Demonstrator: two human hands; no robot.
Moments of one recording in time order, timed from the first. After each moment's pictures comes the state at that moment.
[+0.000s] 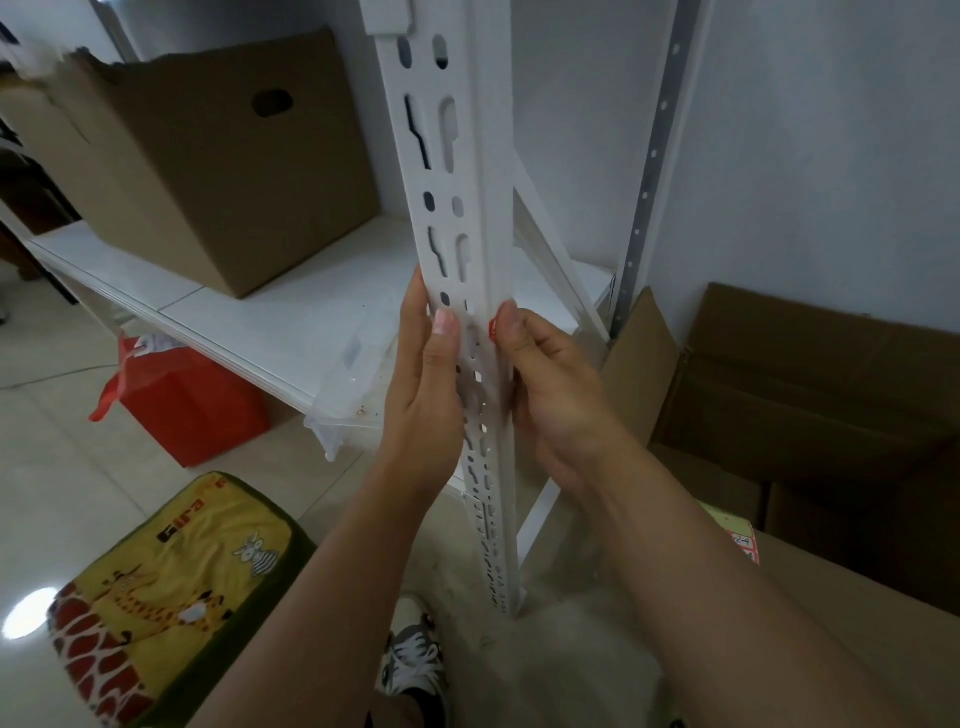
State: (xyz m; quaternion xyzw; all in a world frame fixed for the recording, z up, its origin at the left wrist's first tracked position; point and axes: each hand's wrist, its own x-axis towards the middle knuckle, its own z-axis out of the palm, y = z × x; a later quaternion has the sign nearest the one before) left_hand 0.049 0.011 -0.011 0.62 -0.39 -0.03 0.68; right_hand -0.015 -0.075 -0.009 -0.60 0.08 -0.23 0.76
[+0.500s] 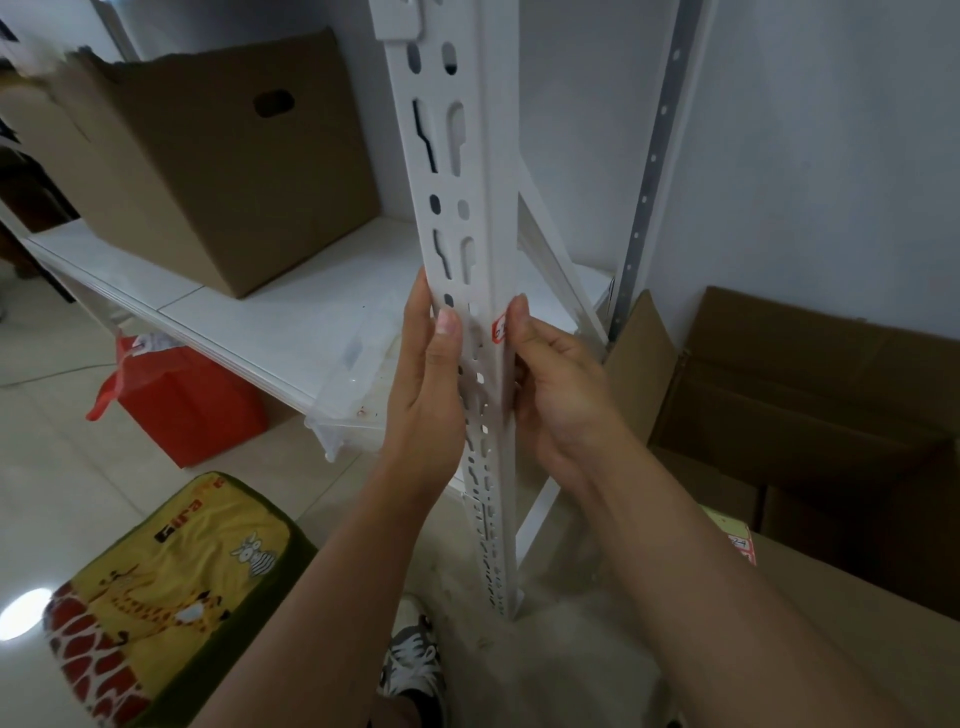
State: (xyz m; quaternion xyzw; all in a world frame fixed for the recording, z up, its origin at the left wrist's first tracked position) left_hand 0.049 0.012 -0.011 0.62 -0.37 -0.04 0.69; right_hand -0.013 -0.078 -0.008 -0.54 0.10 -0.21 0.81
